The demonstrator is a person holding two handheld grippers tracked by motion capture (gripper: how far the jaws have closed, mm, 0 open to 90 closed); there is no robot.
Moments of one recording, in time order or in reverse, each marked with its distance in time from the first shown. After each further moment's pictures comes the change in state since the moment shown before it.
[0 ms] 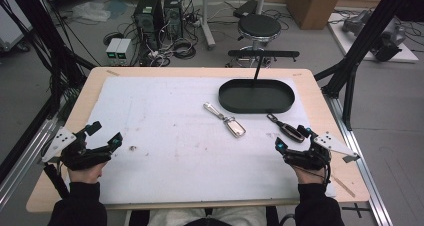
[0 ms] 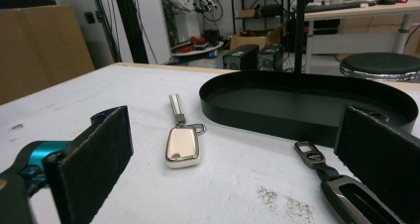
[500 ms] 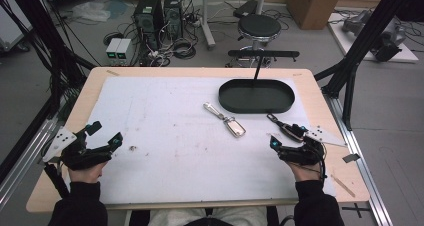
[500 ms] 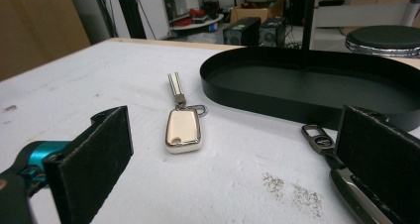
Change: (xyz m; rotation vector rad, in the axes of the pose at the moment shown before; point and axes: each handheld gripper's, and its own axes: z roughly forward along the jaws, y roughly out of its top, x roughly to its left) left arm 0.000 0.000 0.001 0.000 0.005 -0.001; right arm 0.004 0.008 0.017 0.109 -0.005 -0.012
